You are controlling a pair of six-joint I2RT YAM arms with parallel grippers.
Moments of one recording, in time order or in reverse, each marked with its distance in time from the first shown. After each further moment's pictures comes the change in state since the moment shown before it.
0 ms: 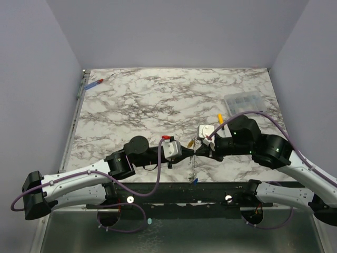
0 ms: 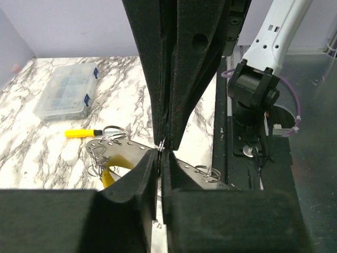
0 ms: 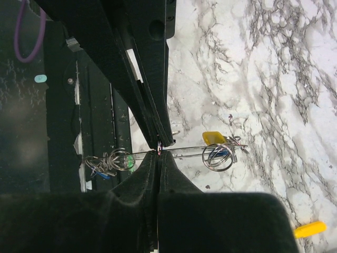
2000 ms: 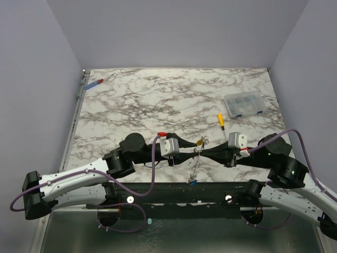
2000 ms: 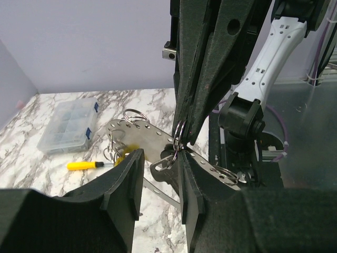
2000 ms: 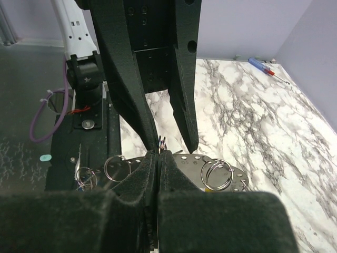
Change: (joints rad) left arm 0.000 0.004 0.069 0.050 0.055 -0.023; right arm 0.000 -0.371 -0.327 0.482 -0.071 0.128
